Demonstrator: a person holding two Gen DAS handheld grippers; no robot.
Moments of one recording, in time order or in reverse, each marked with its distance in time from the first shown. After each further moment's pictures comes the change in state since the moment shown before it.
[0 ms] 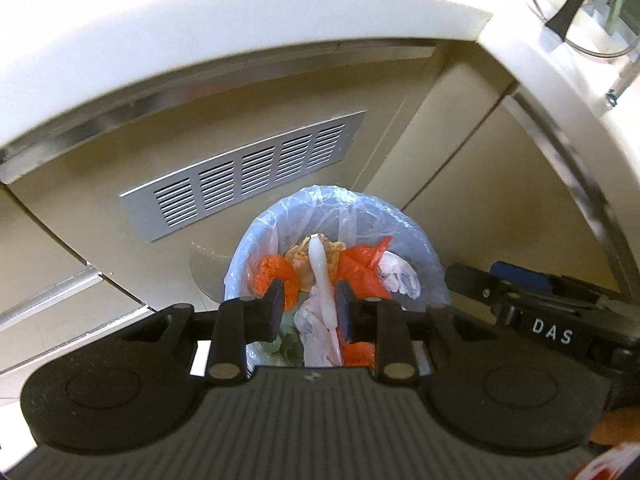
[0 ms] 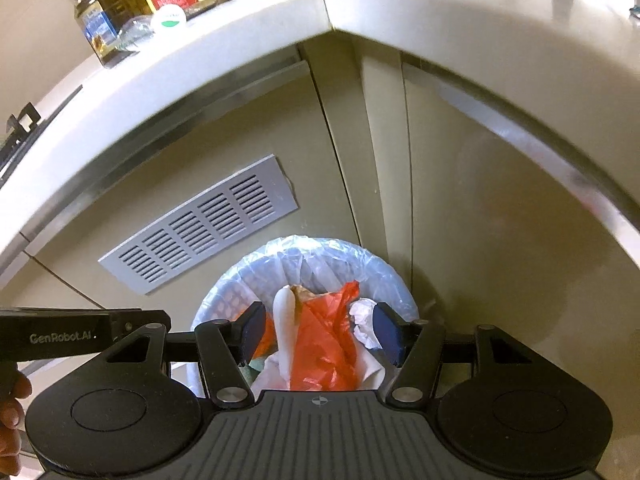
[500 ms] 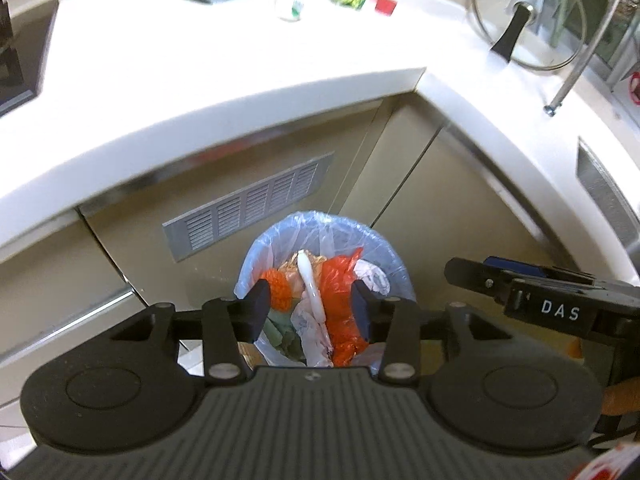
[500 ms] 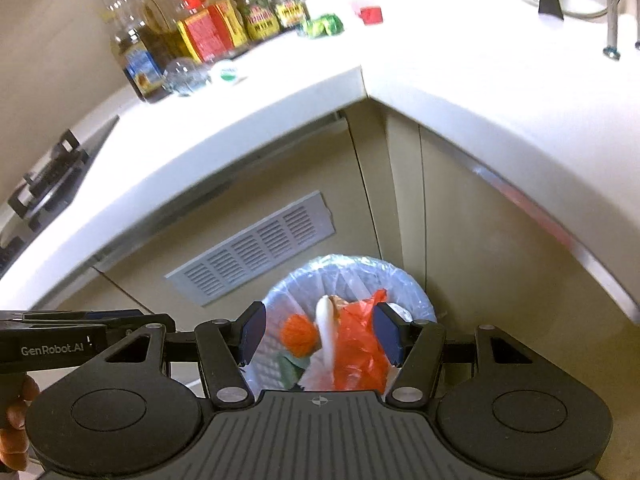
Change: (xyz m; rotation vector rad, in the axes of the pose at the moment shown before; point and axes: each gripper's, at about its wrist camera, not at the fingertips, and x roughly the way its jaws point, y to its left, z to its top) left arm -0.095 0.011 -0.011 0.074 -0.102 -0.072; right arm -0.083 0.040 -0.003 0.014 -0.077 0.031
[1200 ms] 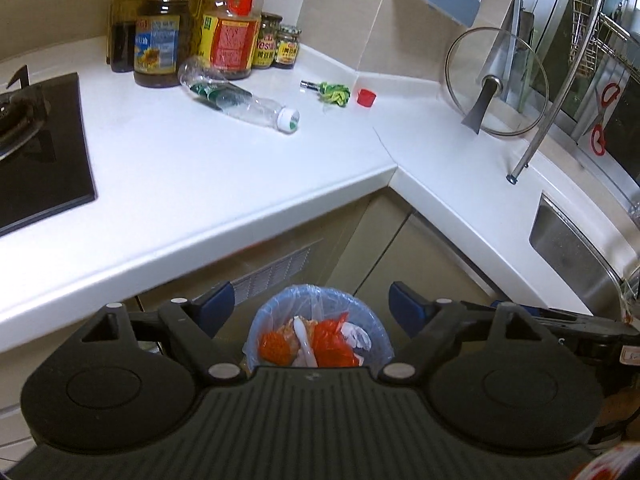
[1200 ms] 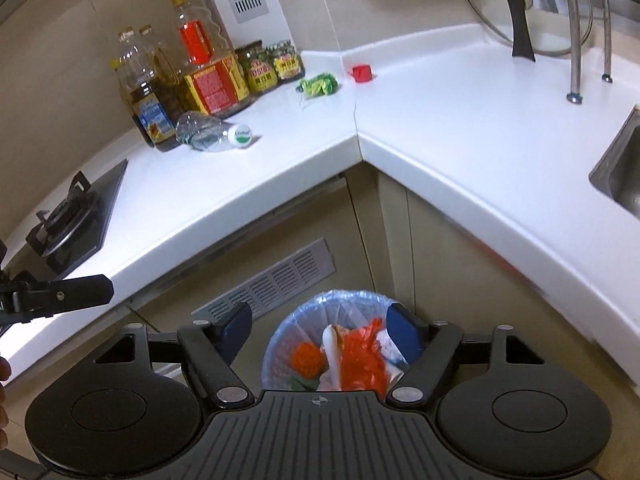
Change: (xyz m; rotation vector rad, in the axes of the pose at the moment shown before) left arm -0.087 0.012 0.033 0.012 -0.186 -0.041; right arm -0.061 0.022 0.018 0.025 -0.096 -0.042
